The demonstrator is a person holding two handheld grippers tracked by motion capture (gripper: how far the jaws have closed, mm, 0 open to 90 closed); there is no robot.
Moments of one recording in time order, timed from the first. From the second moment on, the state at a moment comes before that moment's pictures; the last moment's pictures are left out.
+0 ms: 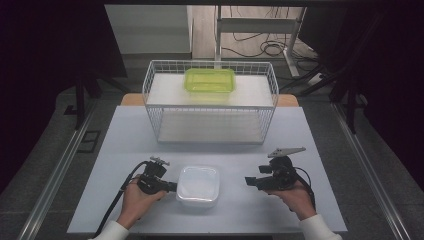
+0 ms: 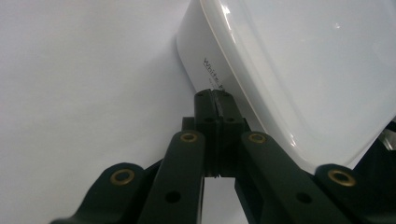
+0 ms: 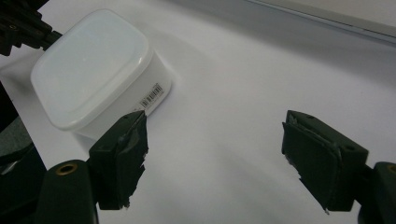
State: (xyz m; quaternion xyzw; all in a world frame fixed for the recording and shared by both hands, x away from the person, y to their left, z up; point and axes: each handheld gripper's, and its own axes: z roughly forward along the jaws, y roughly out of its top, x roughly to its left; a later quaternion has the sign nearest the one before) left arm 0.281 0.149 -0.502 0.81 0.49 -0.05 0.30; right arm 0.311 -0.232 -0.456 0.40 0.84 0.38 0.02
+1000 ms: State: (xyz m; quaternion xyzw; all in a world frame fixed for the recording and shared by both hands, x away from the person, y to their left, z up) left arm 0.273 0.164 -0.481 0.78 0.50 -0.03 0.38; right arm 0.311 -0.238 -0.456 0.43 0.81 0.40 0.02
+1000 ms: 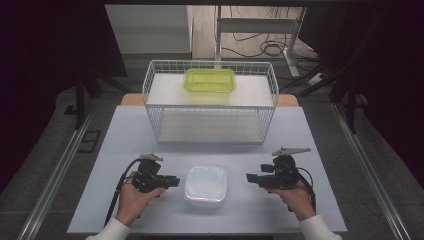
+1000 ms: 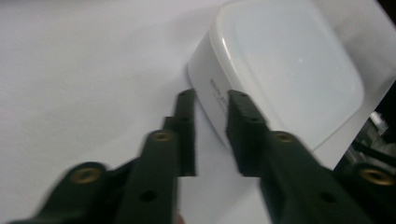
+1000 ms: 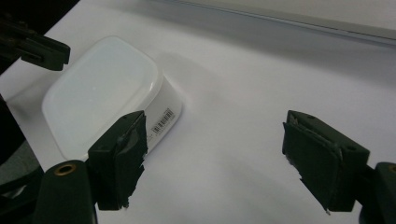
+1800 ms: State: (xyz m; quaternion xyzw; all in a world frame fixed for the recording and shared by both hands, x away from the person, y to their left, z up) left arm 0.273 0.167 -0.474 0.74 0.50 -0.07 0.44; right arm 0.301 -0.220 -0.463 0.43 0.81 0.41 -0.01
